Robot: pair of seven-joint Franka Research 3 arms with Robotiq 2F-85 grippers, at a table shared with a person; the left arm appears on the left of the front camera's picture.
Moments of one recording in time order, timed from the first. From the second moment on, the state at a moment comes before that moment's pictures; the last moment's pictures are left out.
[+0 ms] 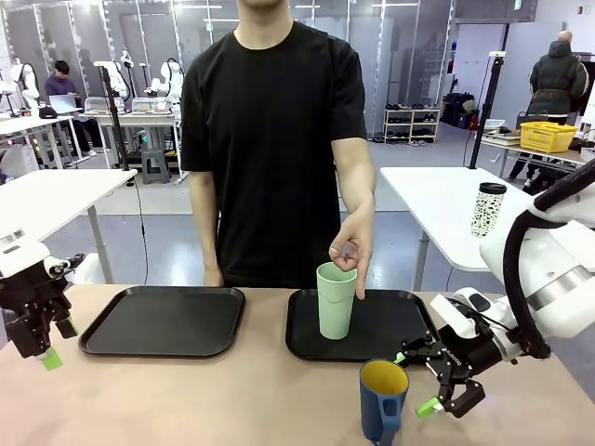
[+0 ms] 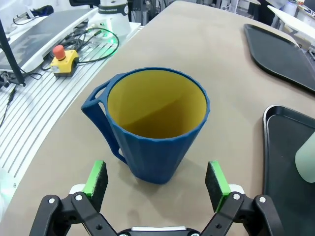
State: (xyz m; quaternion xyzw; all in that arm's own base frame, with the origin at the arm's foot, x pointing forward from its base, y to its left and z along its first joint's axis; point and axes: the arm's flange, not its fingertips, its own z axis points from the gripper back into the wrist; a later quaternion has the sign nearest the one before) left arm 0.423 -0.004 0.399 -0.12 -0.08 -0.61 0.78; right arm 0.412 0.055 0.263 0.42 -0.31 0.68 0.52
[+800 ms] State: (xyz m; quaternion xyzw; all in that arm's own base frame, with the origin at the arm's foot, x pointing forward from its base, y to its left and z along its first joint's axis) left arm 0.423 -0.004 0.399 -0.12 -0.08 -0.61 0.78; right arm 0.423 0.076 0.237 0.47 -0.31 0.68 0.46
